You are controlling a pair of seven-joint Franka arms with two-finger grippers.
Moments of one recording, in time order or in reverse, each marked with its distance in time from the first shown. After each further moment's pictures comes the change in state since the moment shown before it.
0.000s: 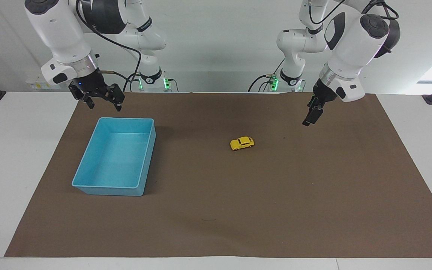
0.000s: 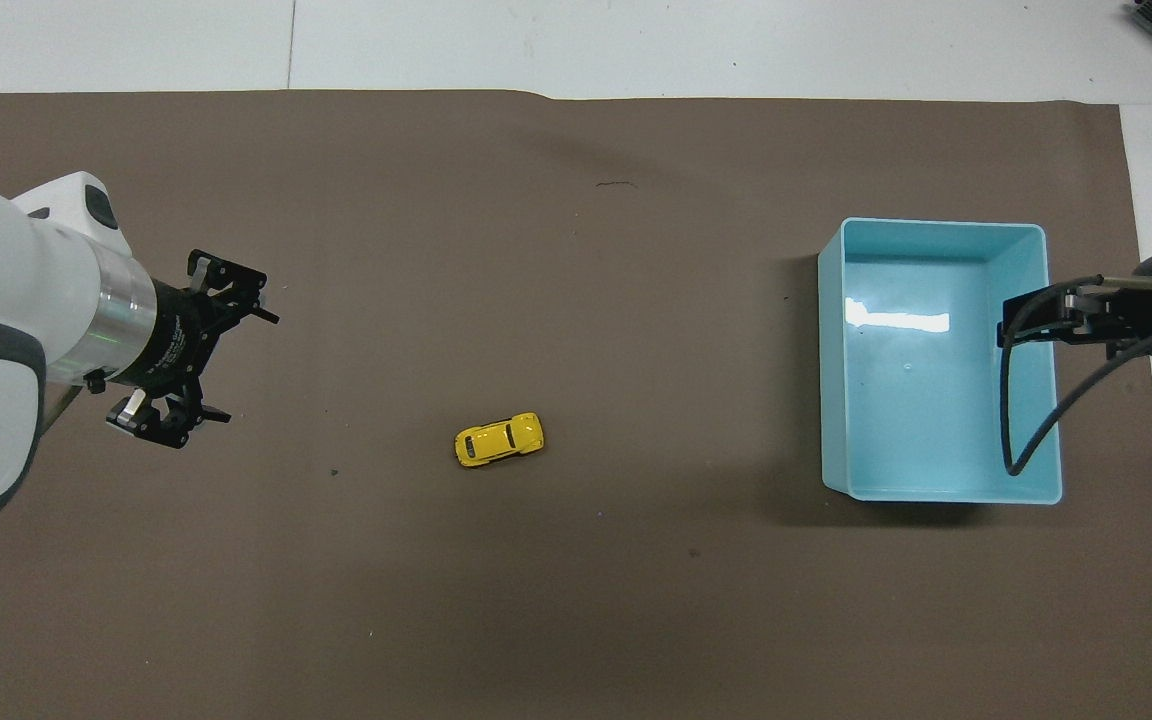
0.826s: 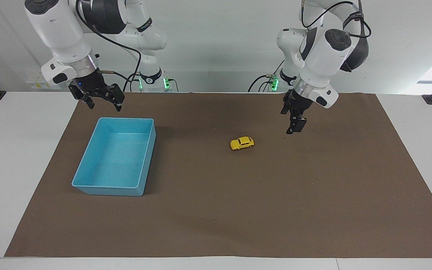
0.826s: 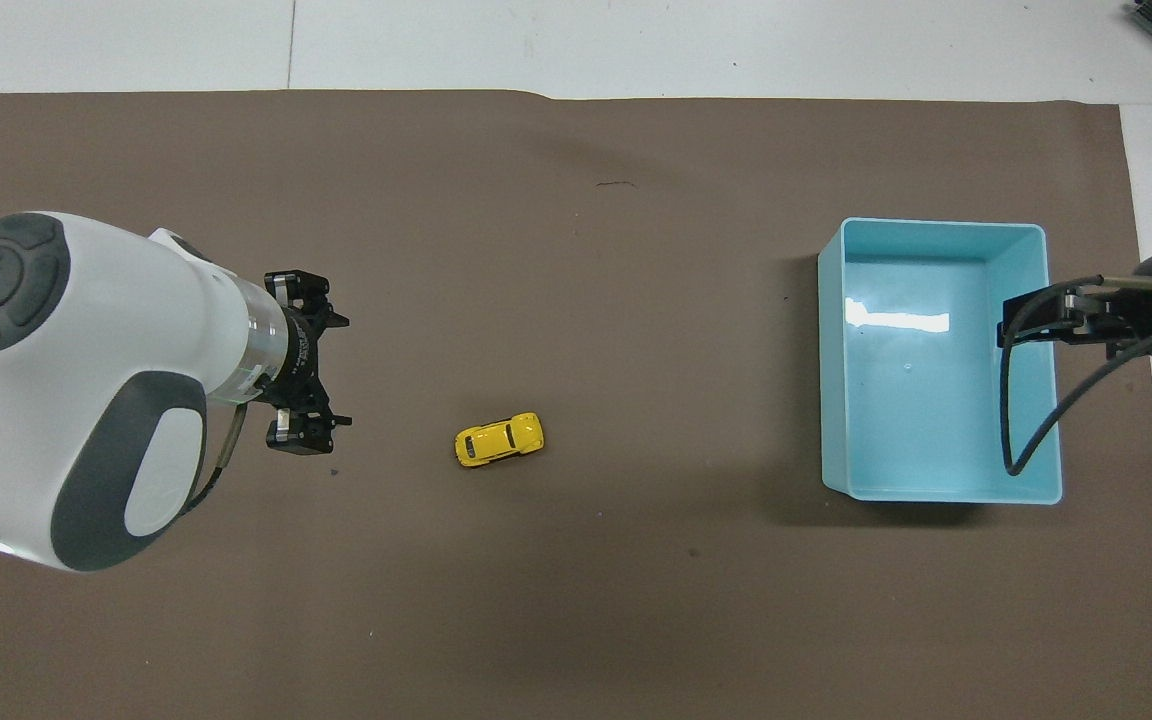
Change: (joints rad) left arm -0.126 0.018 -0.002 -0.117 -0.011 0.210 -0.596; right arm 0.000 0.000 0.000 0.000 0.000 0.000 0.000
